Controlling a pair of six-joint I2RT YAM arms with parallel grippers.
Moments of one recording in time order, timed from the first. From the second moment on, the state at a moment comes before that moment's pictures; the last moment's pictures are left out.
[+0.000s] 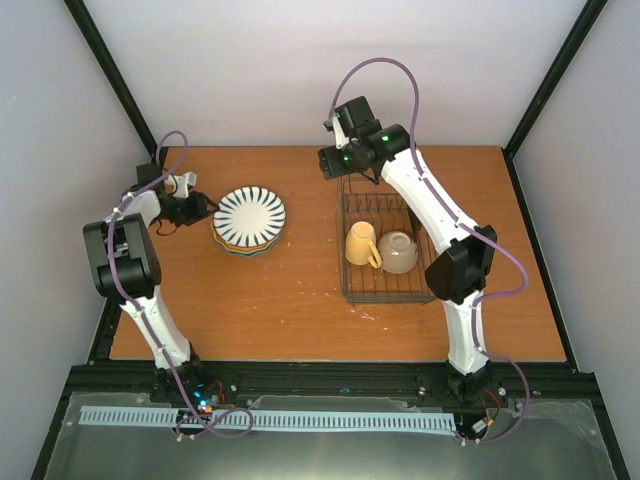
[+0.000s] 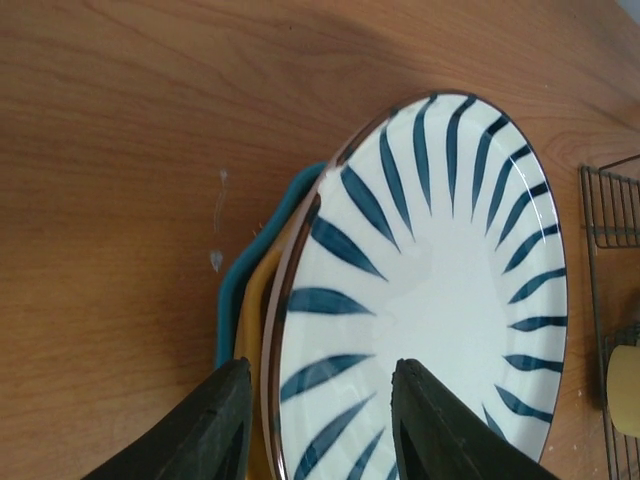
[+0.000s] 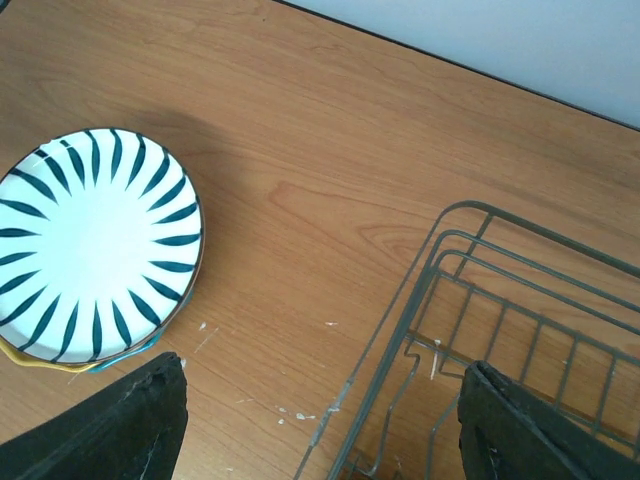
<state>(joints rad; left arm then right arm) 0.28 1.93 1.35 -0.57 0.69 -0.04 0.56 2.09 2.29 -1.03 -0.01 0.12</state>
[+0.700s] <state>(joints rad) 0.25 2.04 1.43 -0.57 0.67 -0.01 0.57 2.13 2.32 -1.03 -0.07 0.11</state>
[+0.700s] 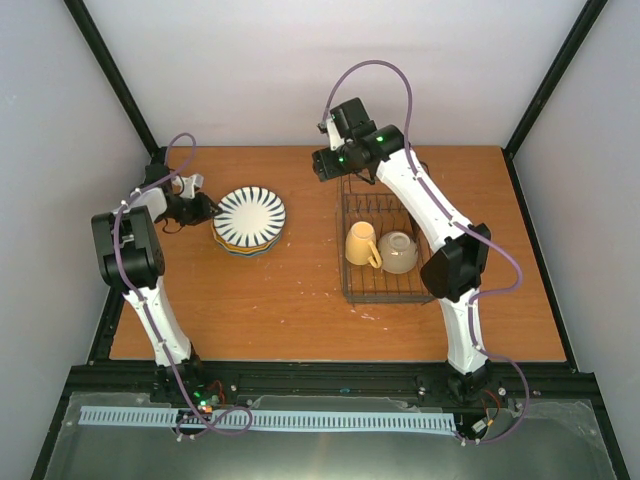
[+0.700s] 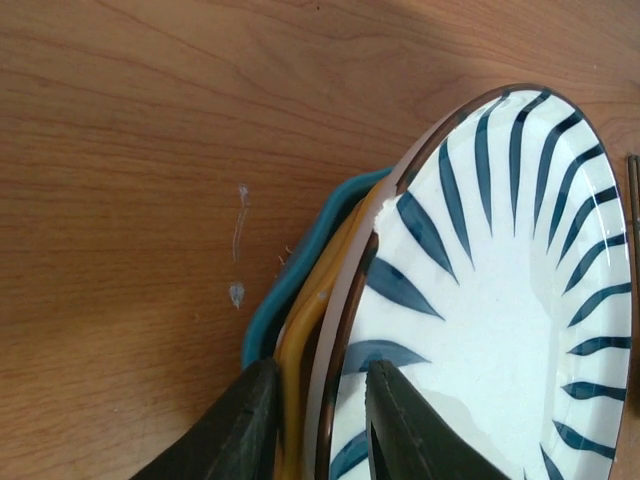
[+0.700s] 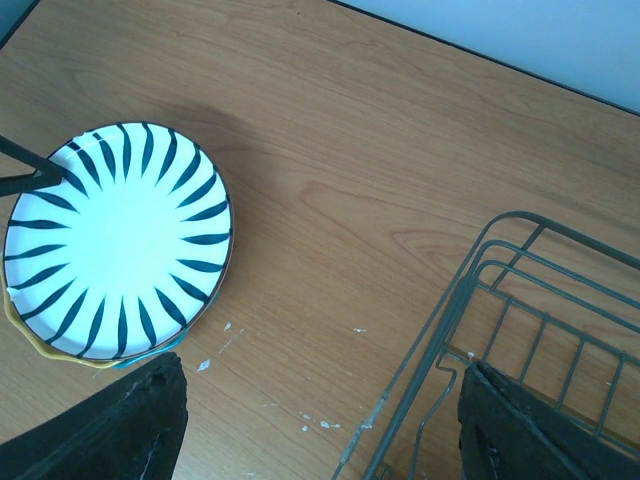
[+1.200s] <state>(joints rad) 0.25 2.05 1.43 -0.58 0.66 0.01 0.57 2.15 2.32 -1.03 -0.09 0.11</state>
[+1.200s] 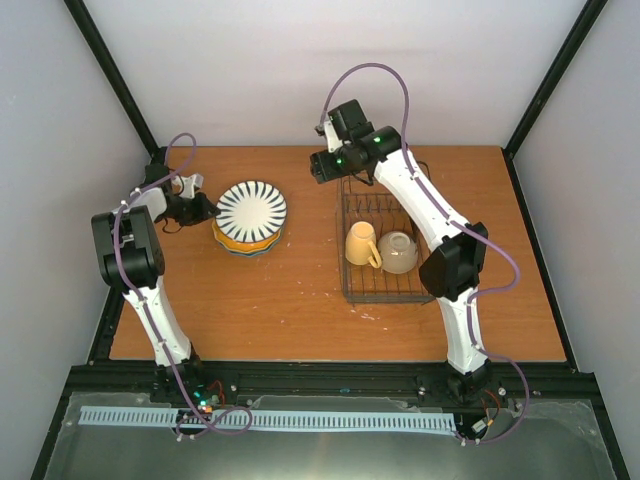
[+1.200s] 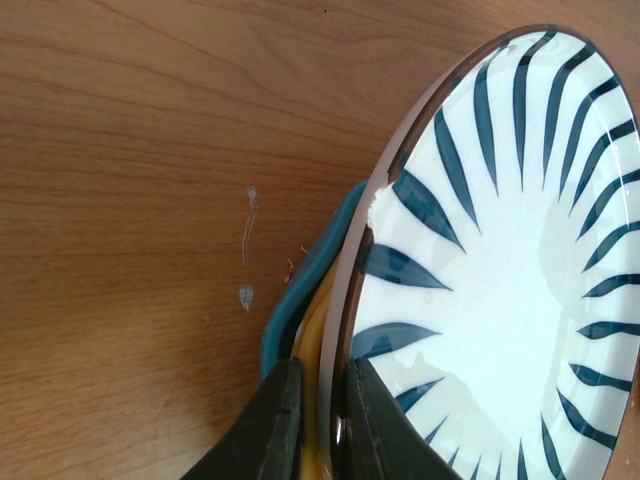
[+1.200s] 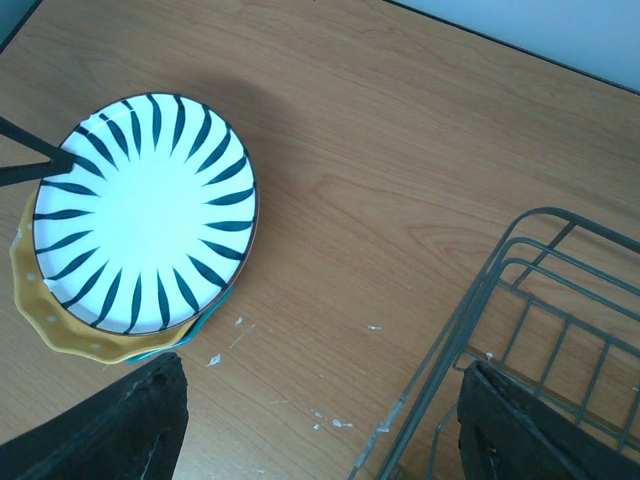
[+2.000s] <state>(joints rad) 0.24 1.86 1.43 -0.64 0.69 0.01 0.58 2.32 2.30 -0.89 -0.57 0.12</state>
